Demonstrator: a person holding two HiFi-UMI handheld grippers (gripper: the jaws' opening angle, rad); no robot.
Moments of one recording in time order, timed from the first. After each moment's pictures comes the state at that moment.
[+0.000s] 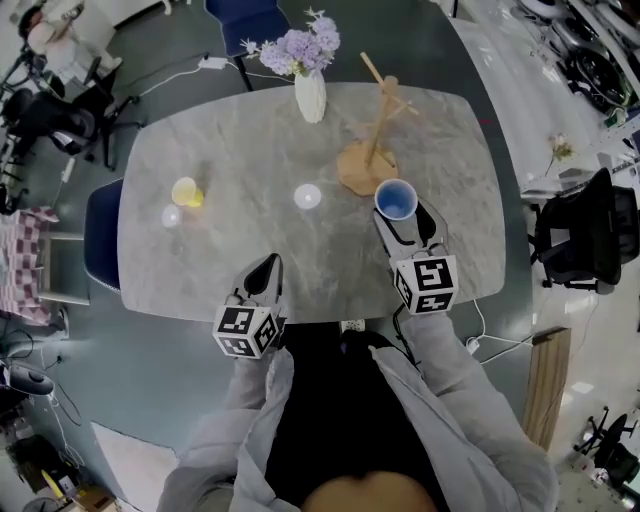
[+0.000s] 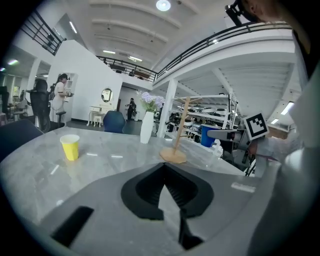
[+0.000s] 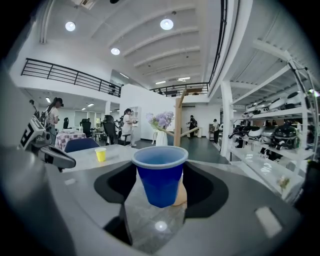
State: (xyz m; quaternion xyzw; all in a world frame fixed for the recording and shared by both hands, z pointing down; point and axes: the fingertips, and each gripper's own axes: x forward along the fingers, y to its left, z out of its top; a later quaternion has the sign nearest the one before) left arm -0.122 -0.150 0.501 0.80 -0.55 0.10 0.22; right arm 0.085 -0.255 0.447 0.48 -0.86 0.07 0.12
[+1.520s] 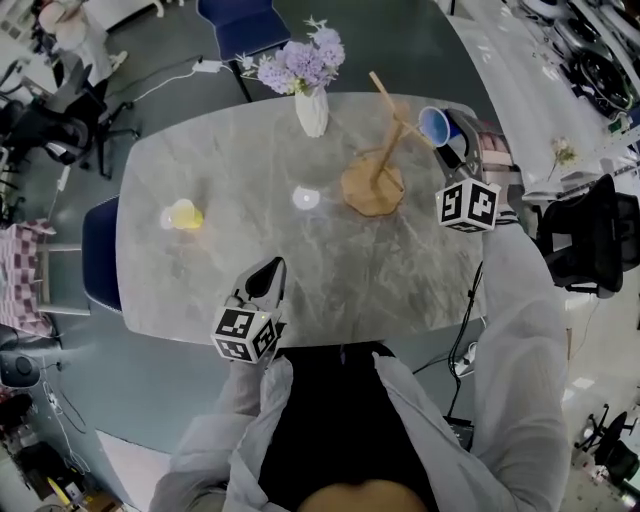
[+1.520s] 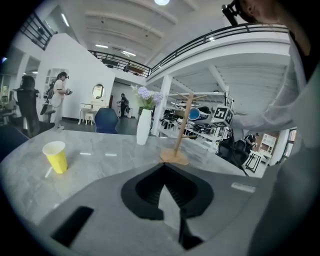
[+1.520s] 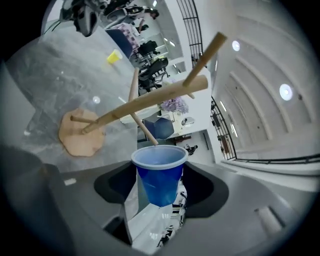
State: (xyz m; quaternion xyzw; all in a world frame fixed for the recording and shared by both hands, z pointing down) left arm -0.125 -0.204 0.502 0.82 -0.51 0.12 0.23; right arm 0.142 -0.446 0.401 0.37 -0.68 -0.42 0.47
